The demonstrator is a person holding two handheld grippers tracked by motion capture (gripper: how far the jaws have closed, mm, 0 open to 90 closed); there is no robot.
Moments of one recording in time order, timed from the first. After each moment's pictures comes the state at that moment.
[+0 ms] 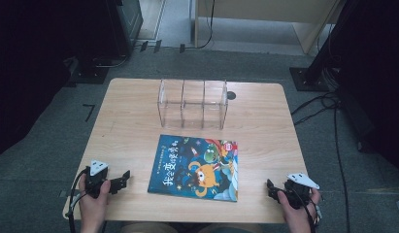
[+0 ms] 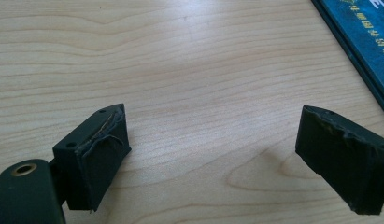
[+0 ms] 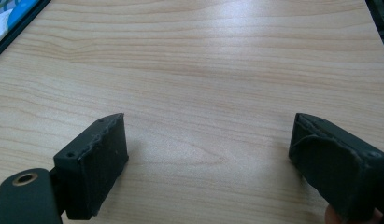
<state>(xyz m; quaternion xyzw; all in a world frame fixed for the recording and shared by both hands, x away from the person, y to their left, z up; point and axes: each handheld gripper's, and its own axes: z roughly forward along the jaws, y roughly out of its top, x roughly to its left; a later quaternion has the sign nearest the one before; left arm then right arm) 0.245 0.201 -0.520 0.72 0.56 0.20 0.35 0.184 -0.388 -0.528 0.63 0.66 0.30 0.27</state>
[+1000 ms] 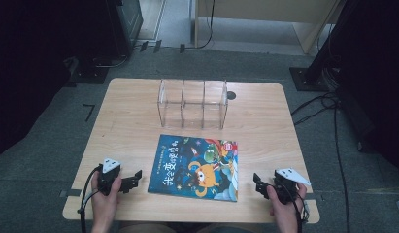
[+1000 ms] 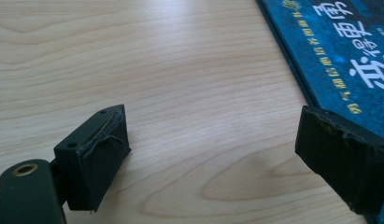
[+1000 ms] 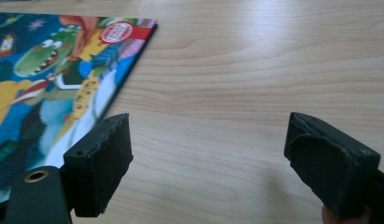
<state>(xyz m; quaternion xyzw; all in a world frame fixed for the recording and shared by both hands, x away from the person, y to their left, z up) 0.249 0.164 -0.517 0.74 0.55 0.17 0.36 0.194 -0.349 -0.511 0.62 0.65 0.38 0.23</state>
